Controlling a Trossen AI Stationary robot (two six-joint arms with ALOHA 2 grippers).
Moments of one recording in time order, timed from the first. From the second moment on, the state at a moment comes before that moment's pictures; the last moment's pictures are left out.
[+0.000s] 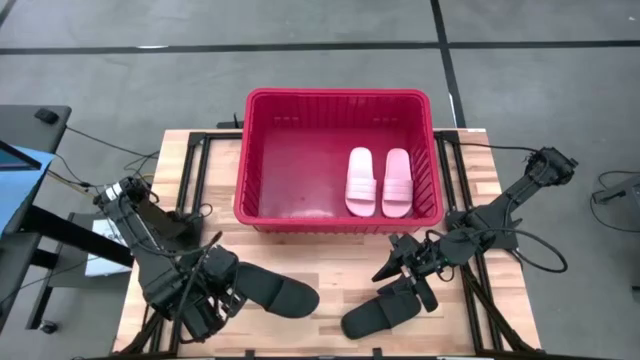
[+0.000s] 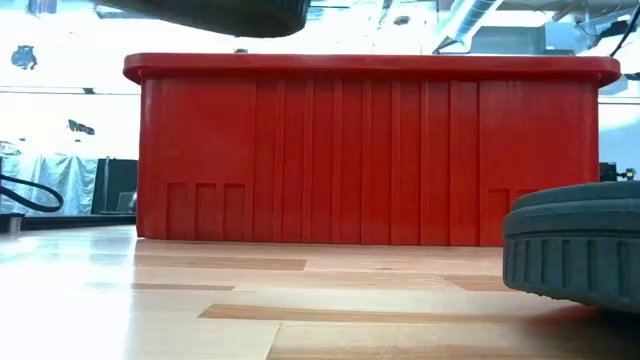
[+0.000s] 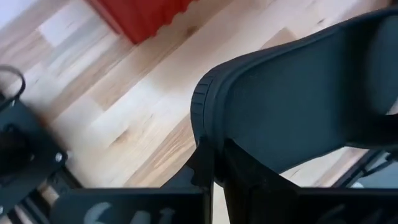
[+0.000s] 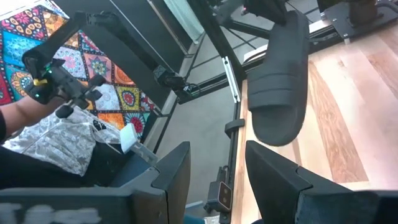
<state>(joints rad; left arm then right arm) -0.88 1.61 1.59 -1.57 -0.41 -1.75 0.65 1.15 0.89 0.01 0.18 0.62</state>
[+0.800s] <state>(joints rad) -0.66 1.45 1.89 -1.57 -0.68 -0.87 0.65 1.15 0.89 0.01 0.18 0.62</state>
